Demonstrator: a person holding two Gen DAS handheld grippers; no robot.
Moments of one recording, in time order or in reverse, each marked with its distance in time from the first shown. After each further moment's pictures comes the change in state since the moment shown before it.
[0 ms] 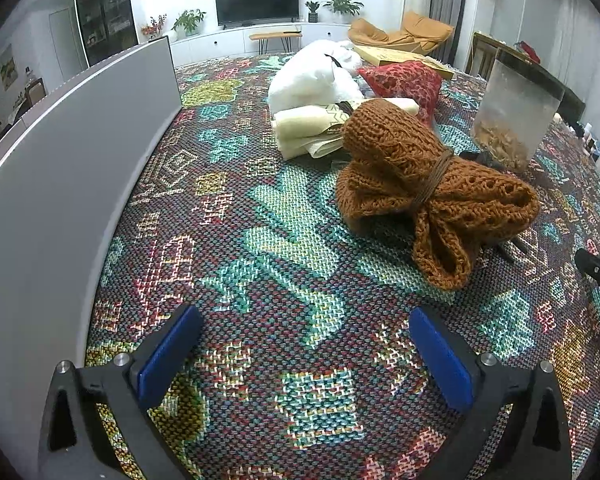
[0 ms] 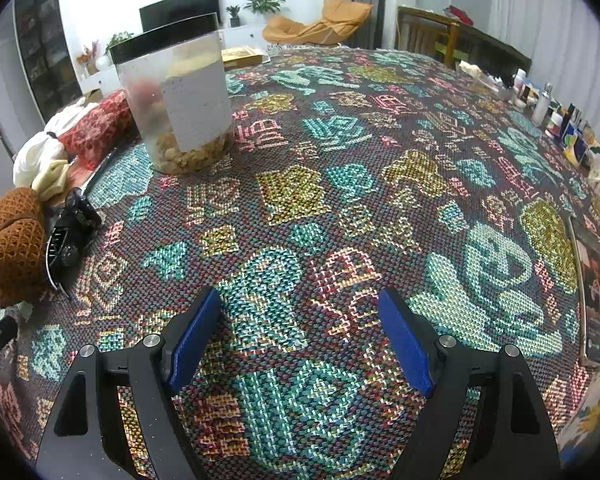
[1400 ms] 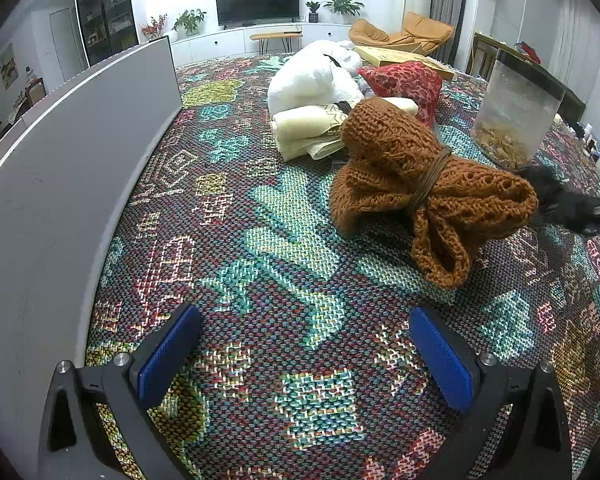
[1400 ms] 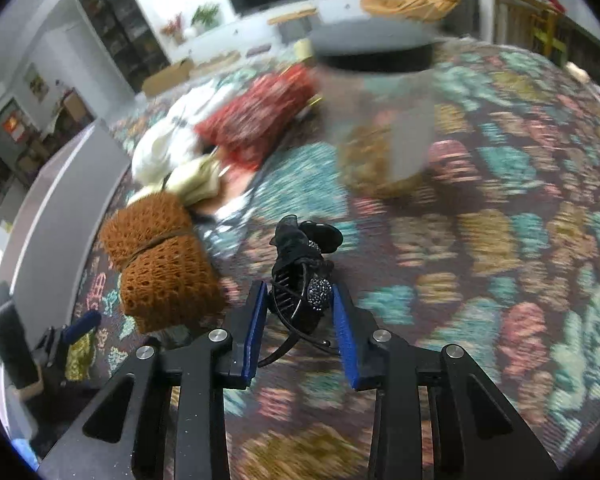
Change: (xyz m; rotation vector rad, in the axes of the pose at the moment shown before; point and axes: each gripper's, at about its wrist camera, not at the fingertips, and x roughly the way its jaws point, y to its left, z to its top) left arm 0.000 0.000 0.000 -0.001 0.000 0.000; right arm -0.027 0.052 0.043 -0.056 0.084 0.334
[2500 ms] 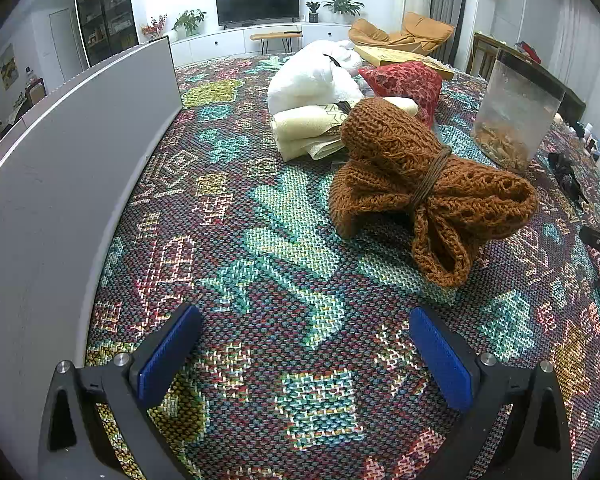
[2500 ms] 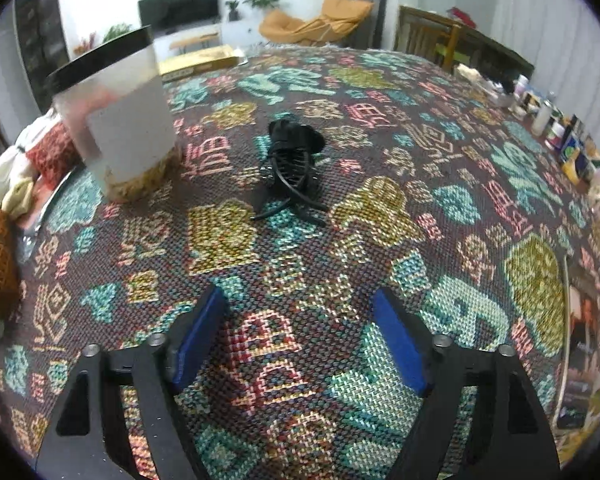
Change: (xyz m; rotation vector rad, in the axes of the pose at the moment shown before) left arm 0.000 0.000 0.000 -0.001 0.000 -0.001; right arm 0.015 -0.105 -0.014 0.049 -0.077 -0.337
